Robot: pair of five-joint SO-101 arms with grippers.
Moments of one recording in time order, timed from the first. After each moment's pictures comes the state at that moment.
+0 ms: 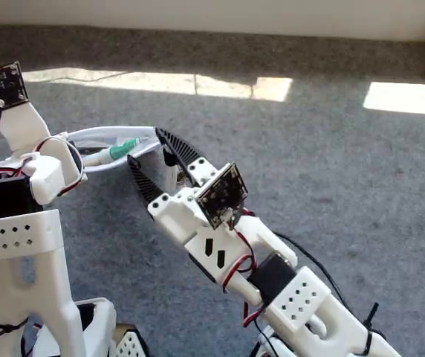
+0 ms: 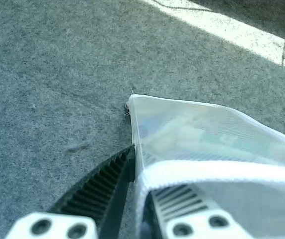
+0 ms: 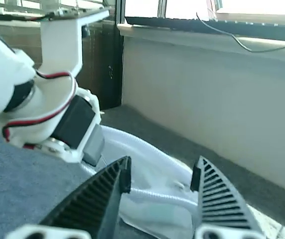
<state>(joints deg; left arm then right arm) -17.0 -39.0 22.6 74.9 16.7 -48.5 -58.8 59.3 6.1 5.2</state>
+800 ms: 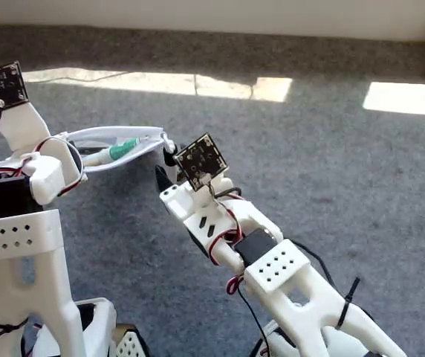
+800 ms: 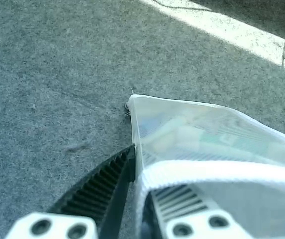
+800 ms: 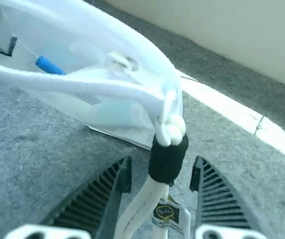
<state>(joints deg) -17.0 -39.0 22.6 74.9 16.7 -42.1 -41.0 59.4 8.5 5.2</state>
